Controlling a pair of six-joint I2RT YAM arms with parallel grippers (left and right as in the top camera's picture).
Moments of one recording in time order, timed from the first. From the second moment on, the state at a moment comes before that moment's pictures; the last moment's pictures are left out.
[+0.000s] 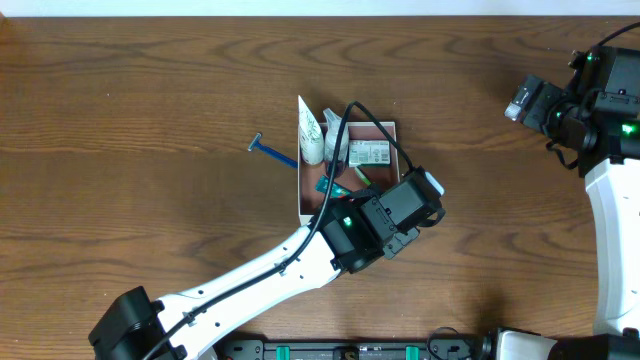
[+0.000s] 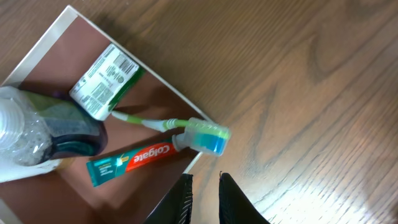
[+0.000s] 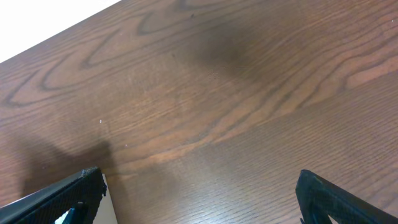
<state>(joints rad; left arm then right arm) -1.04 1.58 1.28 -0.71 -0.17 -0.11 -0.16 1.45 1.39 -0.83 -0.02 0.33</state>
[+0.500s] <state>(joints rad) -1.07 1.73 1.28 -0.58 -0.17 -0.15 -0.16 1.45 1.39 -0.83 -0.02 0.33</state>
